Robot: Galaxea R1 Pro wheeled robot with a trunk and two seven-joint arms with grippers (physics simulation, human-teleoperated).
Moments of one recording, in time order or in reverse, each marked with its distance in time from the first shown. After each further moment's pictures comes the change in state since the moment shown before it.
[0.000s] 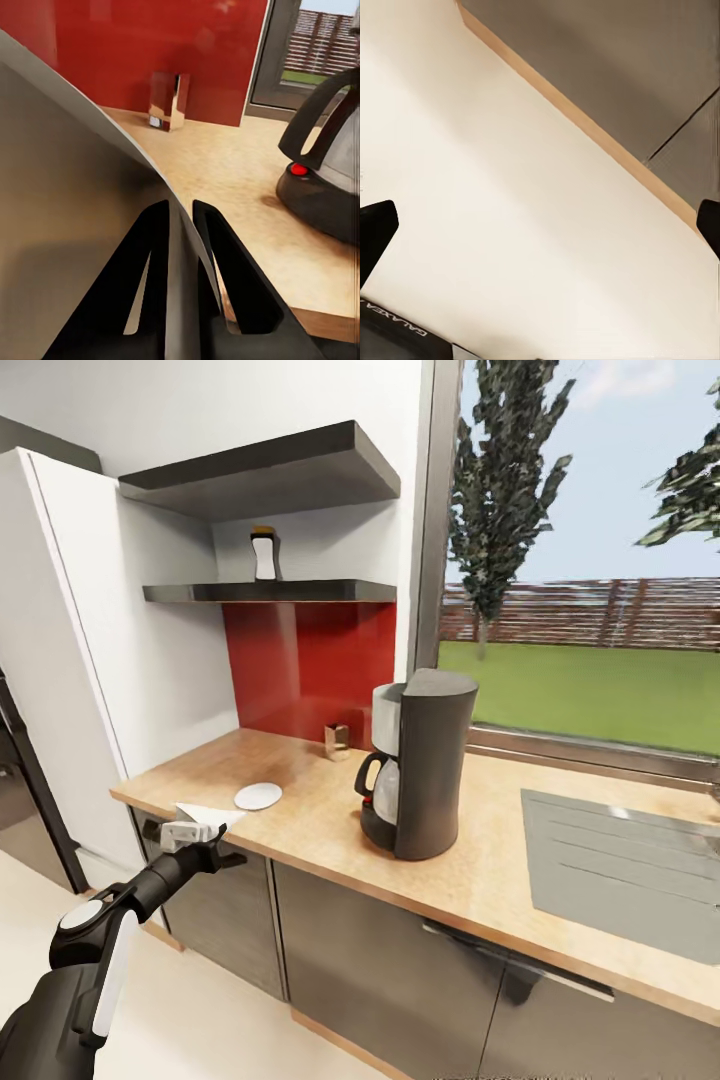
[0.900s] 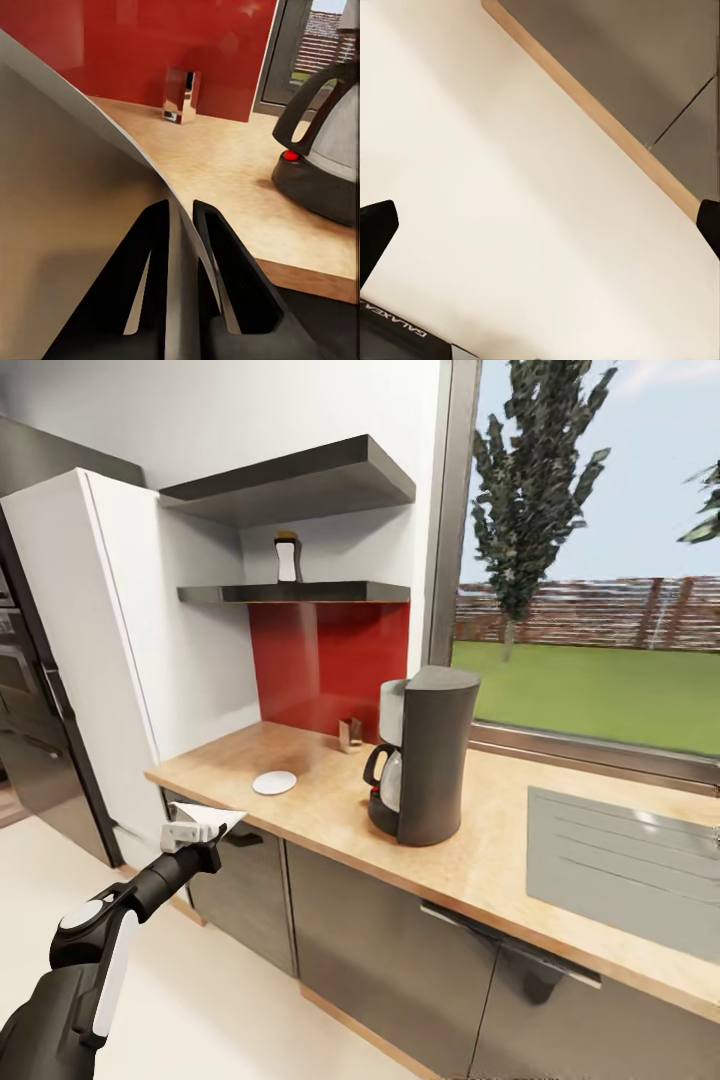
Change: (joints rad) left arm 0.000 0.000 -0.001 0.000 0.000 0.000 0.001; right arm 0.000 0.000 0.000 0.000 -0.001 -0.001 -0.002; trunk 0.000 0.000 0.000
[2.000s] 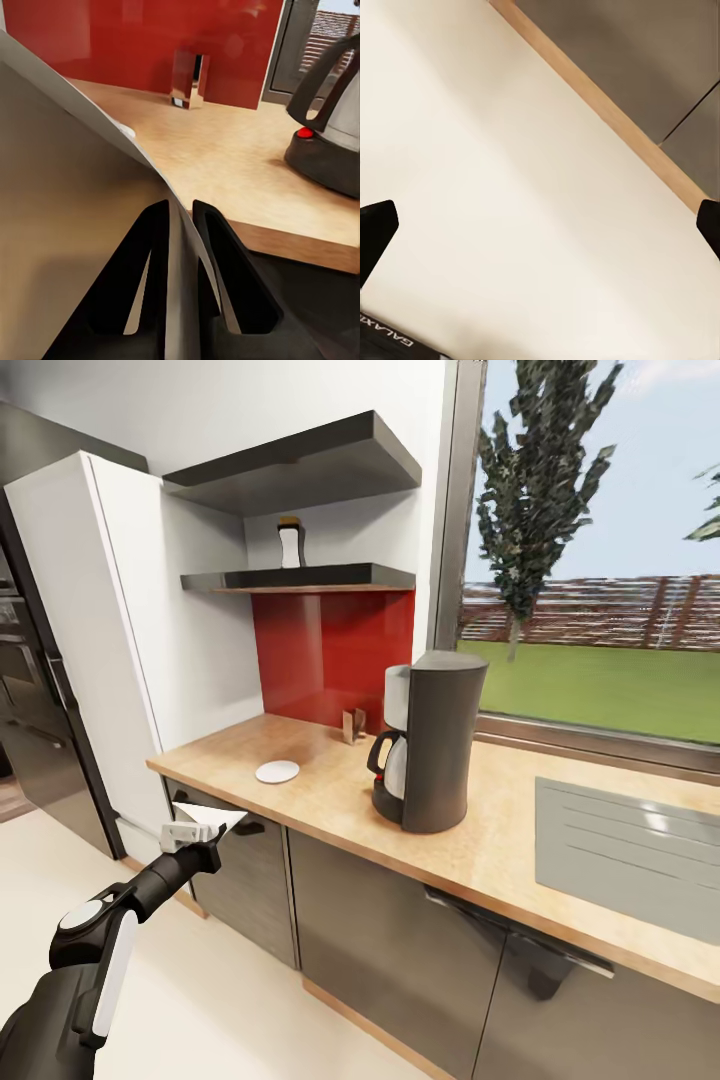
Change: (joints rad) left arm 0.000 0.000 0.001 0.000 0.000 0.000 0.000; right arm 0.000 0.000 0.000 0.000 0.000 0.000 -0.001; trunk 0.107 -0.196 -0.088
